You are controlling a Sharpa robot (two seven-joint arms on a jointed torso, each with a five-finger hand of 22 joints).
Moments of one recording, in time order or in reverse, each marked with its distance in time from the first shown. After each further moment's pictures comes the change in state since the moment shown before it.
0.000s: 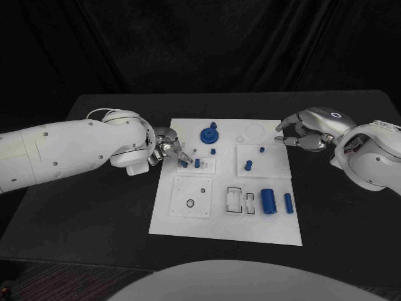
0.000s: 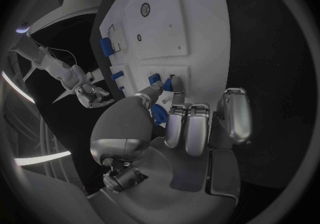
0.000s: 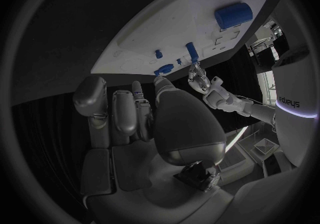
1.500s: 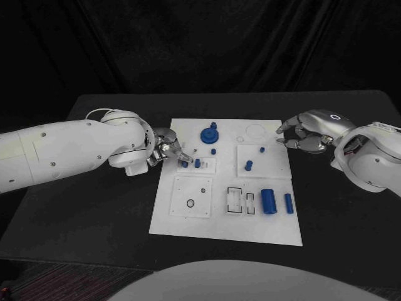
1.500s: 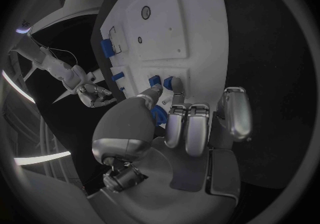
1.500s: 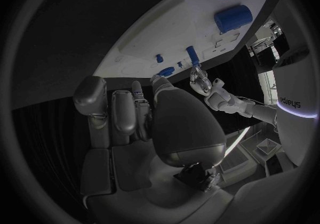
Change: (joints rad) left arm 0.000 -0.011 0.001 0.010 0.001 0.010 0.001; left_hand 0.027 0.029 -0.107 0.046 0.058 -0.014 0.007 0.011 0.018 0.000 0.000 0.000 0.000 0.001 0.006 0.000 0.000 0.000 -0.011 0.003 -0.018 0.000; right arm -0.007 0.002 0.000 -0.004 0.000 0.020 -0.013; right_hand 0.054 -0.013 0.032 -0.007 0.083 0.007 0.000 -0.009 -0.015 -0.003 0.004 -0.003 0.002 0.001 0.004 -0.007 -0.005 0.000 0.000 0.000 -0.015 0.000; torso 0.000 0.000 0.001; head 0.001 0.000
